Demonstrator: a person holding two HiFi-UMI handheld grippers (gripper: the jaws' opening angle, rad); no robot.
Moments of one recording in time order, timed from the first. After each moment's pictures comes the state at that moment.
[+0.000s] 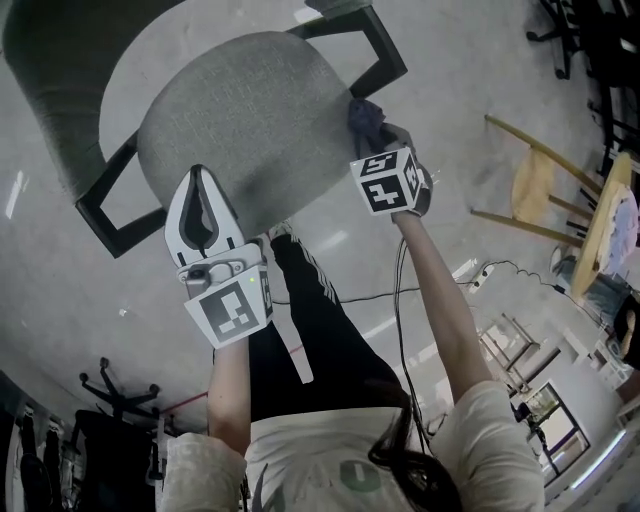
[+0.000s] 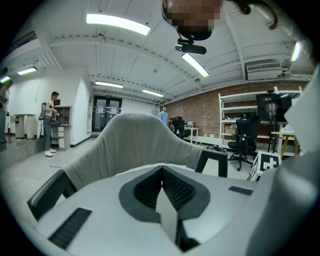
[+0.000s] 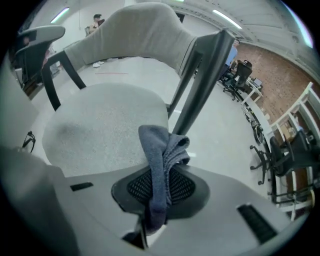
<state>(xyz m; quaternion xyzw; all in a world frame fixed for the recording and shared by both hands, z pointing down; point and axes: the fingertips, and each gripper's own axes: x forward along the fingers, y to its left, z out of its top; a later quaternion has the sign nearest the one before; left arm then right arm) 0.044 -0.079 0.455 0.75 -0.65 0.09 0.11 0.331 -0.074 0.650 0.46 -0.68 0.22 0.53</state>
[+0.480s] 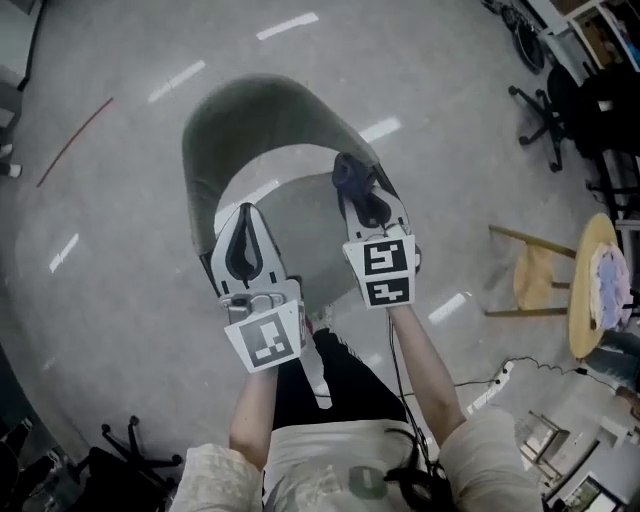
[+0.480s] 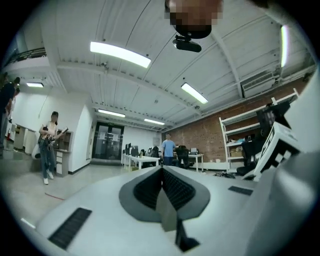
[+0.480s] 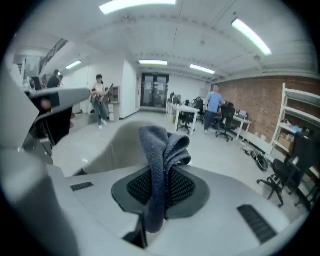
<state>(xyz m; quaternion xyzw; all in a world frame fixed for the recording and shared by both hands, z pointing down) 0.021 -0.142 0.207 0.74 -0.67 -0.03 0.00 0.186 -0.177 0.318 0.54 -0.80 0.11 0.26</state>
